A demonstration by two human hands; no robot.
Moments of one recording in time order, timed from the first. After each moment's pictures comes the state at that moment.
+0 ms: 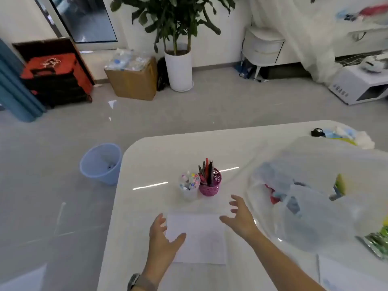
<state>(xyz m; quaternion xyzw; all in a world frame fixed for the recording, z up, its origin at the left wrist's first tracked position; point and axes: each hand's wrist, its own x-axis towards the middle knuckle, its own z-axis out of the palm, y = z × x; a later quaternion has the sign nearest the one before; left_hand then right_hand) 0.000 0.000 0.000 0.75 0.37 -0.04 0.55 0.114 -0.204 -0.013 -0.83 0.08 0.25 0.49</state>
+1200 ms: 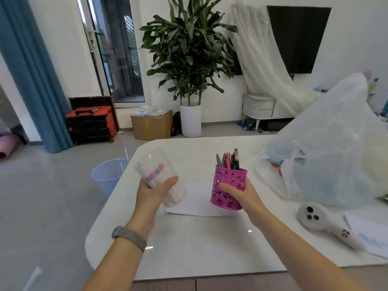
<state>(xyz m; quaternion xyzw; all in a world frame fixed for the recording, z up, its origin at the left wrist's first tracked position) -0.098 -0.003 -0.087 0.61 0.16 0.25 0.73 0.005 -0.221 -0.121 -0.68 -0.16 0.10 0.71</state>
